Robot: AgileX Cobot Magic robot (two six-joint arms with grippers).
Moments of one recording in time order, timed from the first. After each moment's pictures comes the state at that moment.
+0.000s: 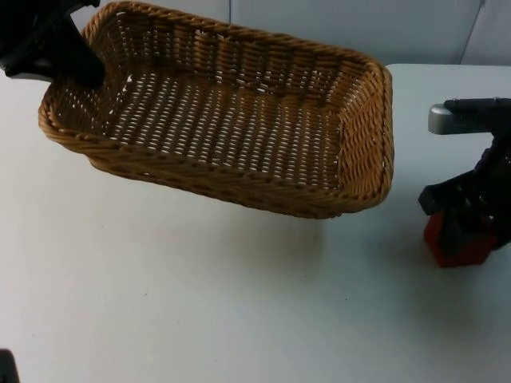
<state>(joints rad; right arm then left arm) 0.23 1.93 -1.01 0.01 0.57 0.02 -0.05 1.76 -1.15 -0.90 0.70 0.63</state>
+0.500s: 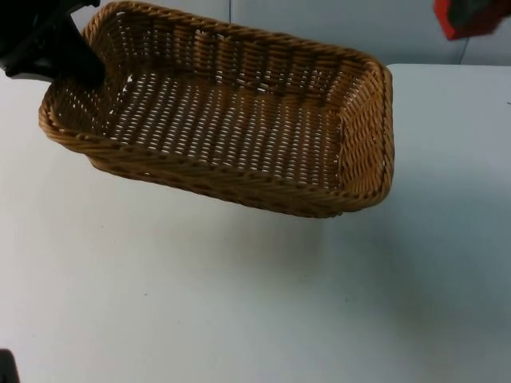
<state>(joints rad) 0.31 1.84 -1.61 -0.09 0.88 0.00 -0.05 1.76 -1.15 -0.90 0.70 0.63</state>
